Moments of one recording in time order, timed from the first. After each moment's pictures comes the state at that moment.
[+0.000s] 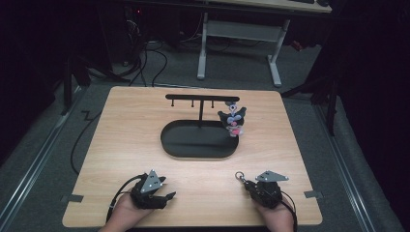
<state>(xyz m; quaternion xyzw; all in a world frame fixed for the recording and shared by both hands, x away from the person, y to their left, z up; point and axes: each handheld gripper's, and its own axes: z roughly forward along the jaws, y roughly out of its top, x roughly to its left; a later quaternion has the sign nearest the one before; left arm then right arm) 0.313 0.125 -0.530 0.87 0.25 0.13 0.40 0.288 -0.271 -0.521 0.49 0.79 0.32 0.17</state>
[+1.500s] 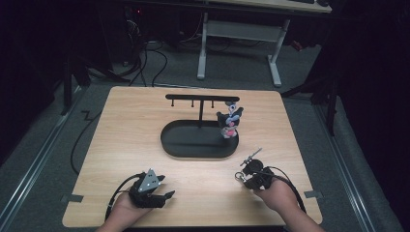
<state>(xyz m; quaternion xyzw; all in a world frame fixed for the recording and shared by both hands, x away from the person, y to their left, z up) 0.315 0.130 -0.526 0.87 0.25 0.13 0.41 0.345 -0.243 -0.484 0.45 0.89 0.09 0.05</state>
